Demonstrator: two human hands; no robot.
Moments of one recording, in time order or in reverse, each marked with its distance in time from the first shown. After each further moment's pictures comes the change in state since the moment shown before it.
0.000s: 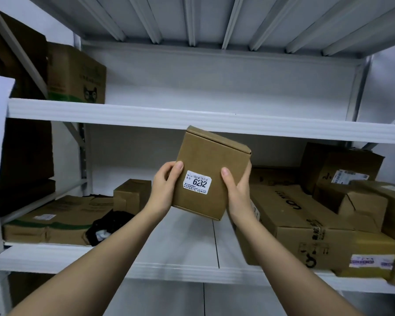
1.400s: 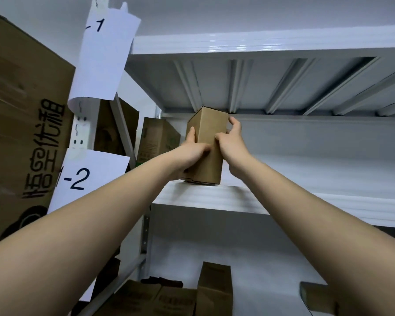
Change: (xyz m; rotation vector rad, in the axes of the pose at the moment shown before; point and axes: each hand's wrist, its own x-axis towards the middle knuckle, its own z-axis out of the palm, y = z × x) left_hand 0.243 0.159 -0.255 0.429 -0.103 -0.067; right_hand 0.208 -0.101 0.376 -0.095 -0.158 -0.004
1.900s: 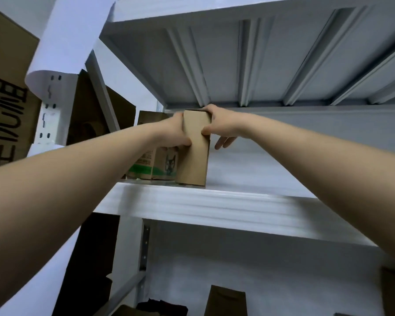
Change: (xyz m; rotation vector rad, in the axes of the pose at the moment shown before) left_hand 0.083 -0.009 -0.038 0.753 0.144 0.065; right_hand 0.097 0.009 0.012 -0.828 -0.435 -0.108
